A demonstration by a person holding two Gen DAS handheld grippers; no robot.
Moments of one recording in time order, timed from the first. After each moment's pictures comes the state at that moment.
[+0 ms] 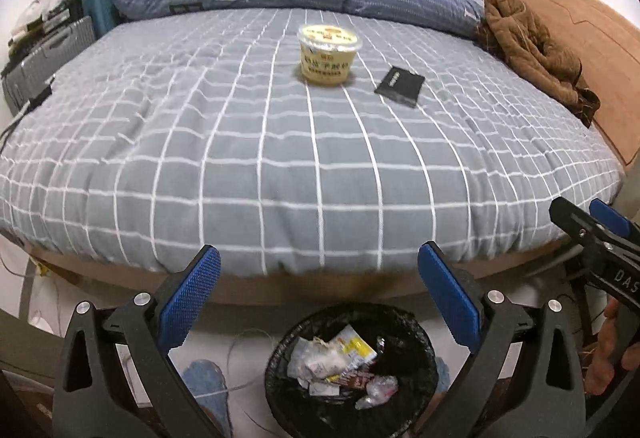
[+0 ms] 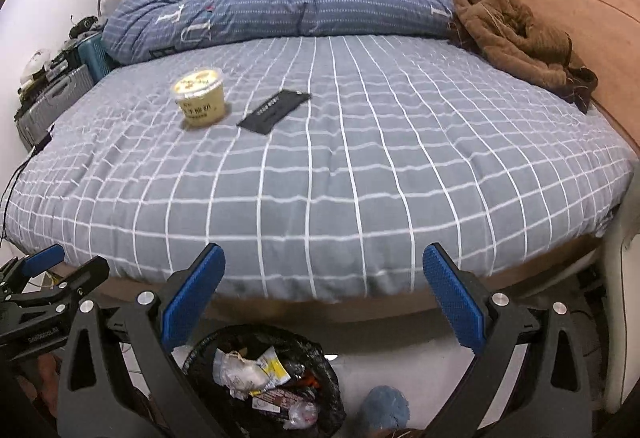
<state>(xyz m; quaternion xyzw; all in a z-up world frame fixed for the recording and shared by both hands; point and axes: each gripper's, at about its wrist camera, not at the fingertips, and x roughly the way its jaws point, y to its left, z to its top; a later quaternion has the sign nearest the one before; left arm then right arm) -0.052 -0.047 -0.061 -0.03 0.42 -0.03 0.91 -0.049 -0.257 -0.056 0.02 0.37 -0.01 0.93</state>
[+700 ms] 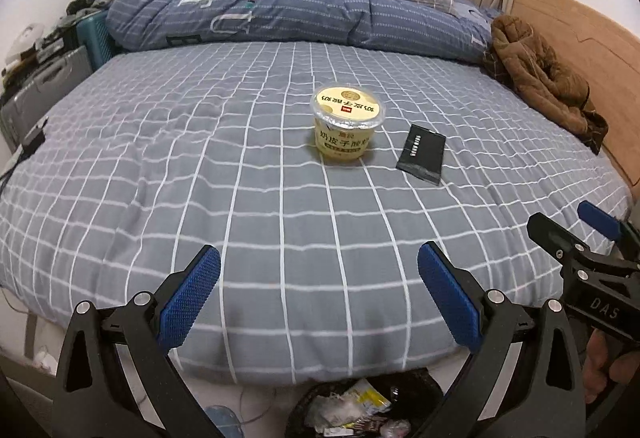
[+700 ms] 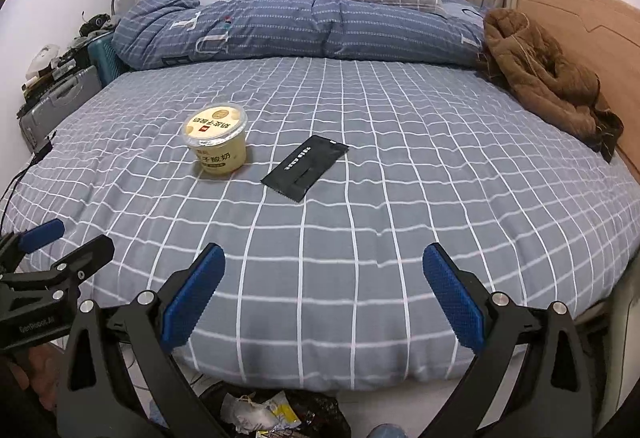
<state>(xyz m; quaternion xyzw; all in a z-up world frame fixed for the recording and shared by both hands) 0.027 -0.030 -0.028 -0.01 0.38 -0.03 0.92 0.032 -0.217 -0.035 -0.01 0.35 0.01 0.94</state>
